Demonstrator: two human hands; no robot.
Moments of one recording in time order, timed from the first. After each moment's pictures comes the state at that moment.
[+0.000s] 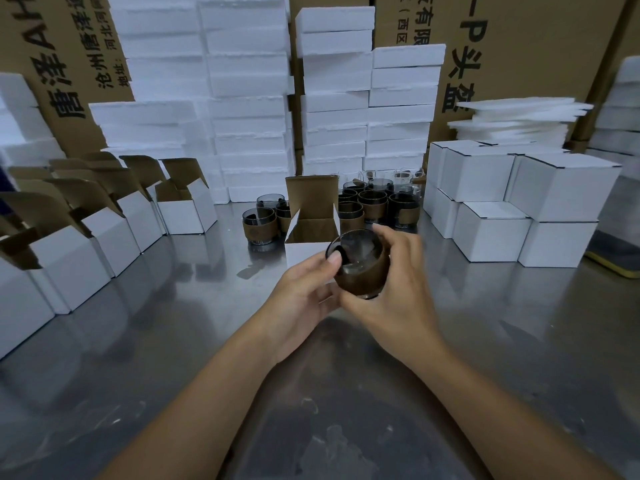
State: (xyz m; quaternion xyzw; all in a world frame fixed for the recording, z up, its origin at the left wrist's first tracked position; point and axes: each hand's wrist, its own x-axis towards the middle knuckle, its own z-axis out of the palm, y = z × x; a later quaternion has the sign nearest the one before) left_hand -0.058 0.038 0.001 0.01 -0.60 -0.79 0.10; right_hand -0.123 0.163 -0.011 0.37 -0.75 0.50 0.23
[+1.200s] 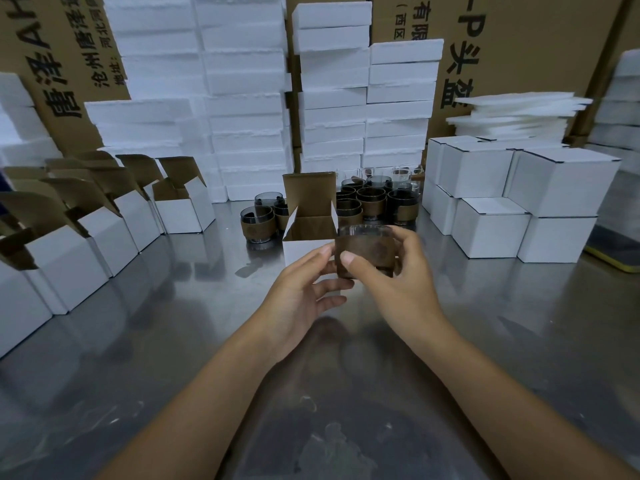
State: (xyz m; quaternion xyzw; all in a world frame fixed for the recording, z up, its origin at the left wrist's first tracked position) left_hand -0.061 0.036 -0.003 0.01 -0.61 -0.78 0.12; right_hand -0.123 0.164 0.000 0.27 -0.66 0.70 0.04
